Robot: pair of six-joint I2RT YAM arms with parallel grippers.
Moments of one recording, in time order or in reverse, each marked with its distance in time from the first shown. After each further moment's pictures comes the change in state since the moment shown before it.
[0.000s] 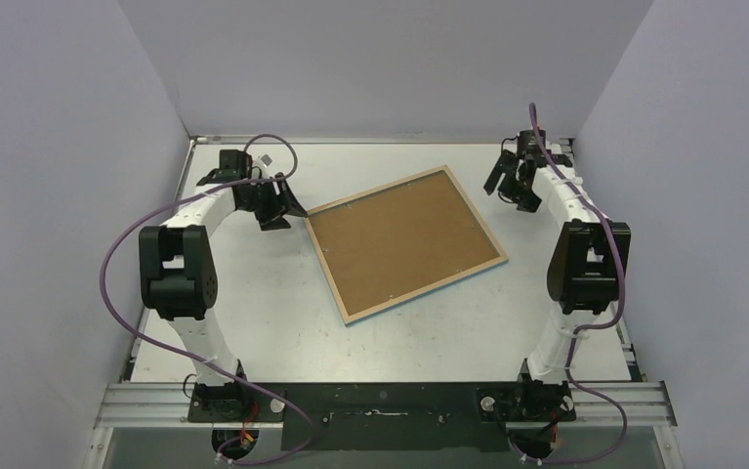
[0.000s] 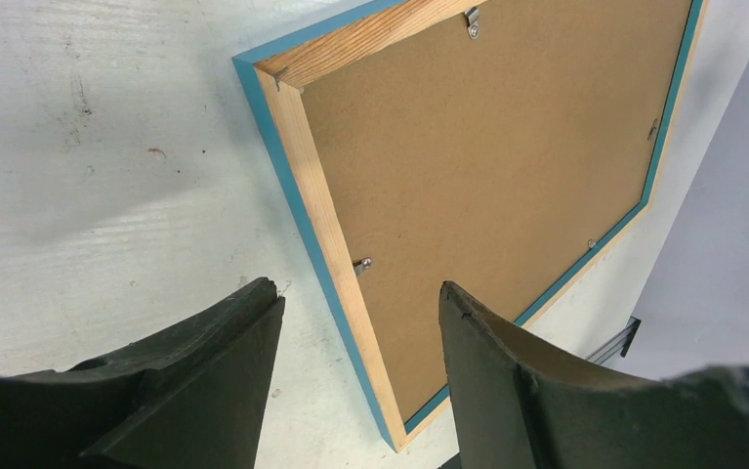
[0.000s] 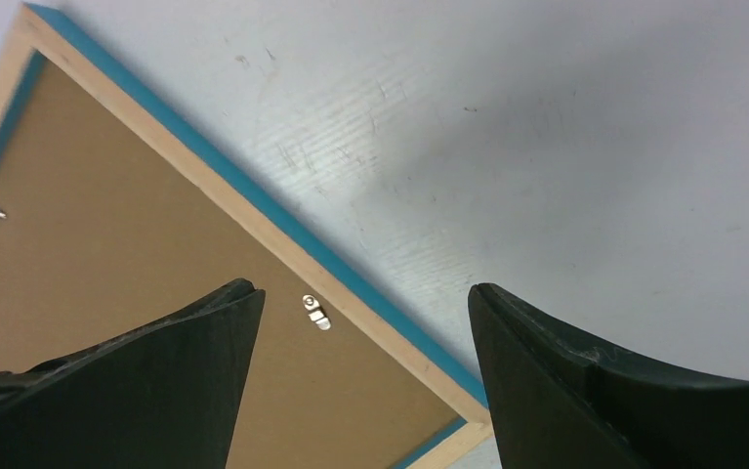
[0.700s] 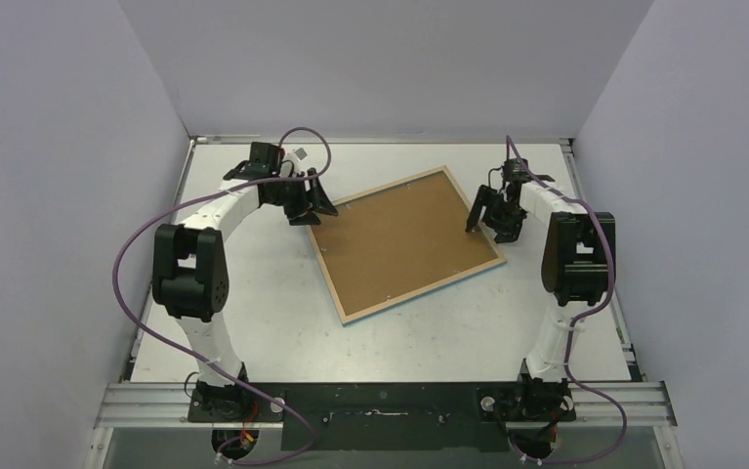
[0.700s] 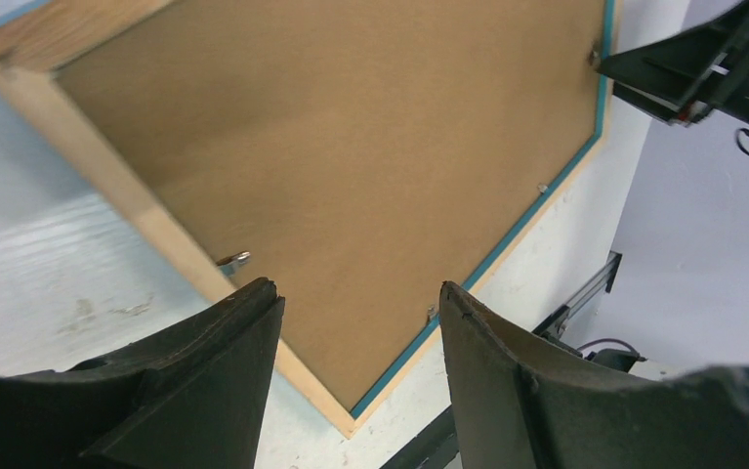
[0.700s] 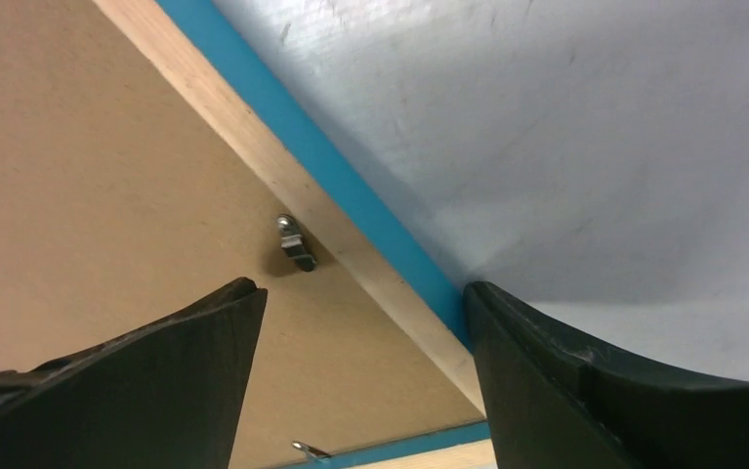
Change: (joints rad) left arm -0.137 0.000 0.046 -0.010 0.072 -0.029; right arm -0.004 0.101 -0.142 -0.027 -0.259 -0.091
